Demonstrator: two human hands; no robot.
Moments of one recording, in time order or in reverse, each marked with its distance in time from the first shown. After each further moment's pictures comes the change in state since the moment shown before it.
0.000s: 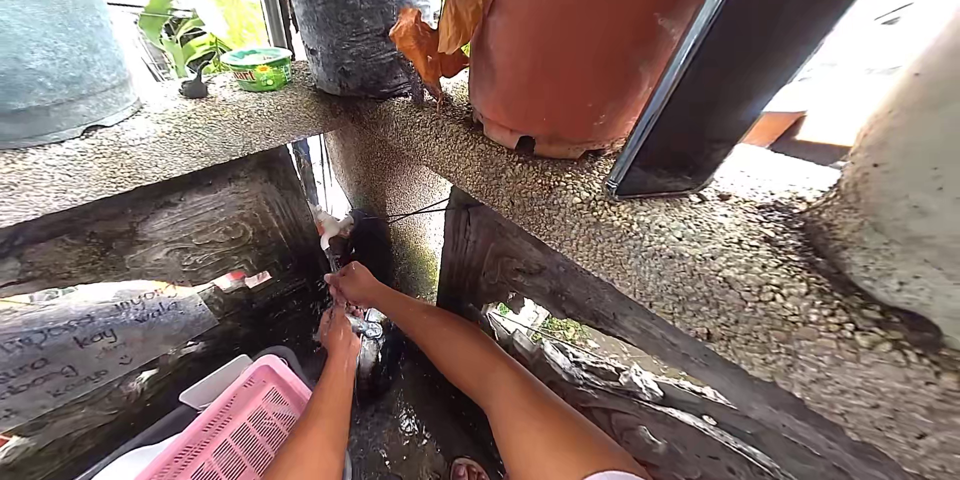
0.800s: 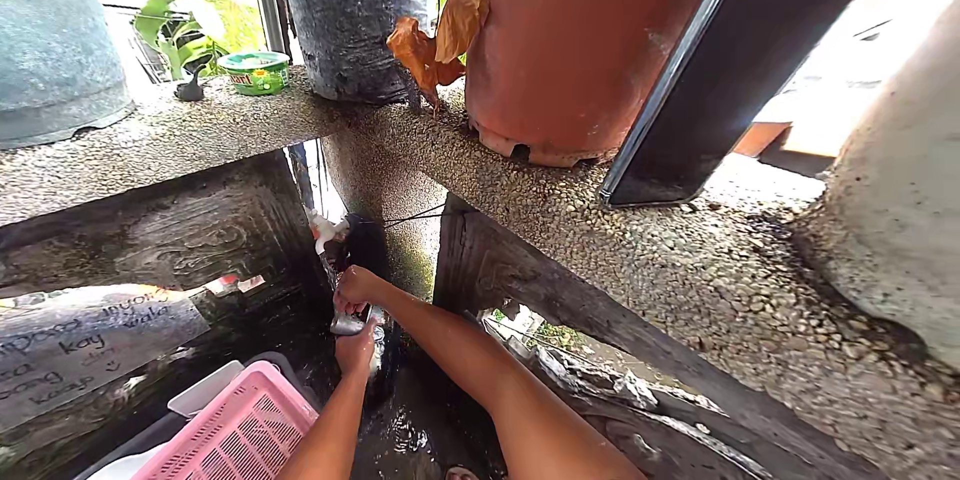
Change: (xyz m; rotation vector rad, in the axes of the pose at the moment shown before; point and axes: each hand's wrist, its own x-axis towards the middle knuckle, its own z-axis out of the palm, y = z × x) left_hand -0.035 -0.021 0.002 0.864 0.057 -0.098; right_hand -0.001 -0.005 -0.022 -0.273 -0.176 0.175
